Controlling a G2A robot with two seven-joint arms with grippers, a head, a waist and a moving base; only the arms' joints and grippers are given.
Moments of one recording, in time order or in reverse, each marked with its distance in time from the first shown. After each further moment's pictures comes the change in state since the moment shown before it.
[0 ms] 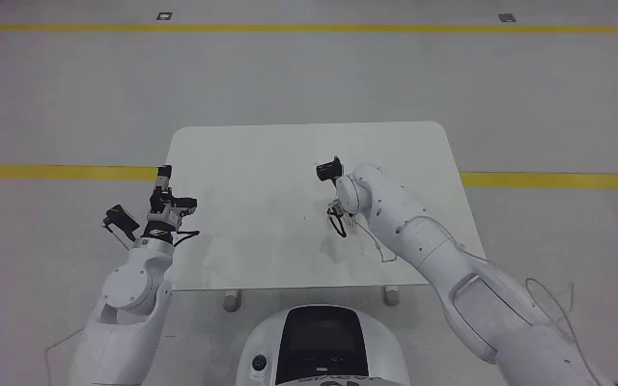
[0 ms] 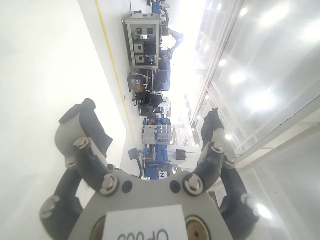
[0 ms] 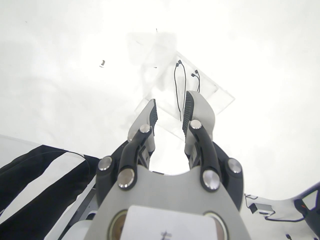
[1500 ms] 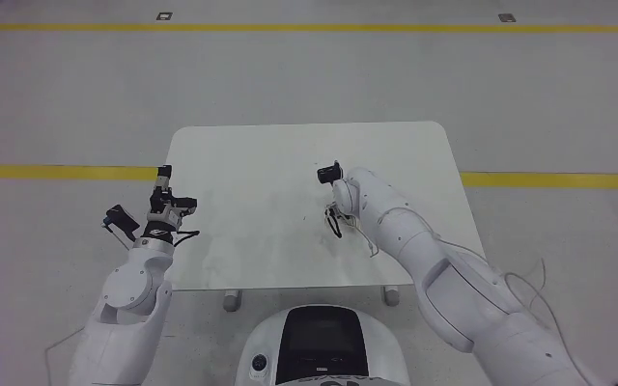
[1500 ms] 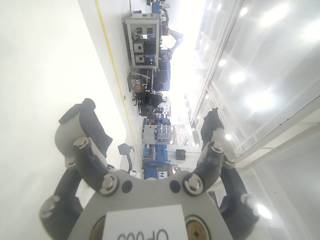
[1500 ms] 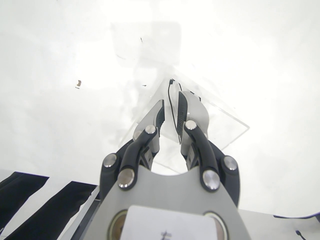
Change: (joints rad) left arm 0.000 0.000 0.000 0.000 0.000 0.000 0.000; right arm 0.093 -0.161 -0.037 0.416 0.063 -0.076 -0.193
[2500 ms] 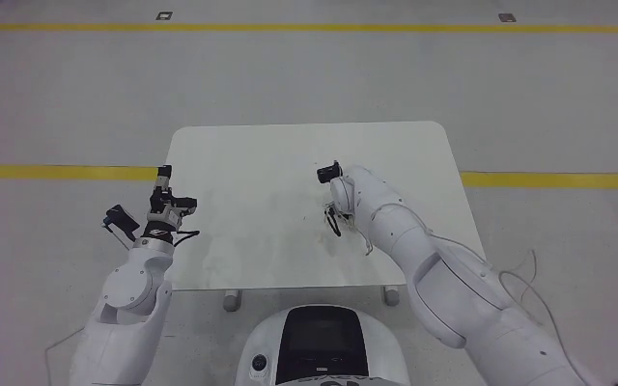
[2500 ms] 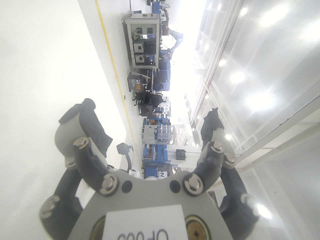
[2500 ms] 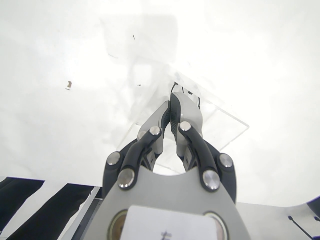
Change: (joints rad) left arm 0.000 0.000 0.000 0.000 0.000 0.000 0.000; right arm 0.046 -0.060 0.003 0.121 -0.021 -0.014 -0.001
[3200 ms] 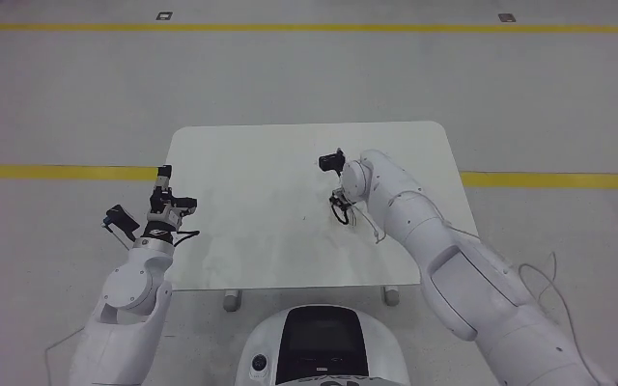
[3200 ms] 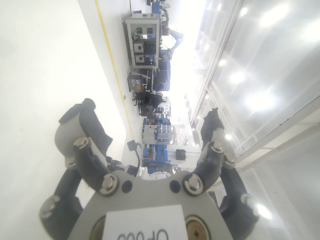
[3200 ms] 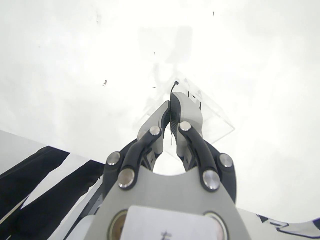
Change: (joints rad) left arm 0.000 0.000 0.000 0.000 0.000 0.000 0.000; right arm 0.017 0.079 0.111 -0.095 0.056 -0.148 0.064
